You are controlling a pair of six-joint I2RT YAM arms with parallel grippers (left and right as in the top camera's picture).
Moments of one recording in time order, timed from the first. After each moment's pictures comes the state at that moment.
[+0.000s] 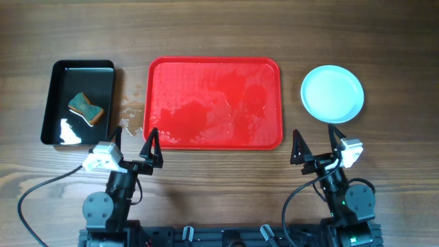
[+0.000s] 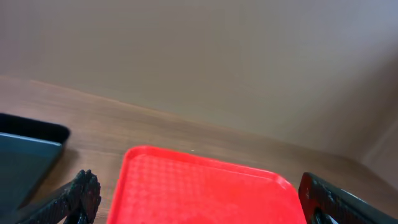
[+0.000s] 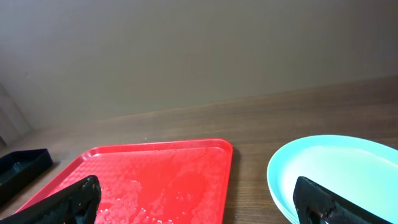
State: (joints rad) left arm -0.03 0.01 0.07 -0.01 0.14 -0.38; right arm 0.19 0.01 0.01 0.00 -0.05 0.26
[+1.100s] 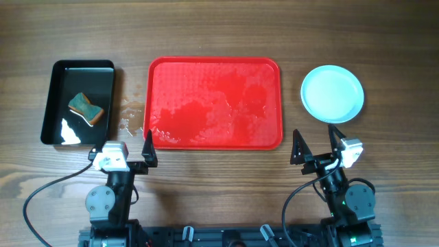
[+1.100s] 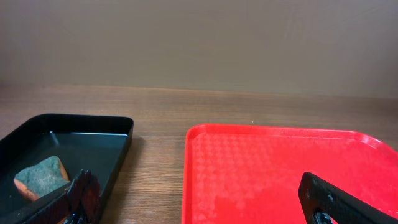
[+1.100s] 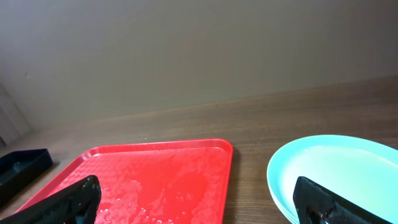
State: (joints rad) left arm 0.04 0.01 0.01 -0.07 0.09 -0.07; right arm 0.19 0.01 0.01 0.00 -0.05 0.26
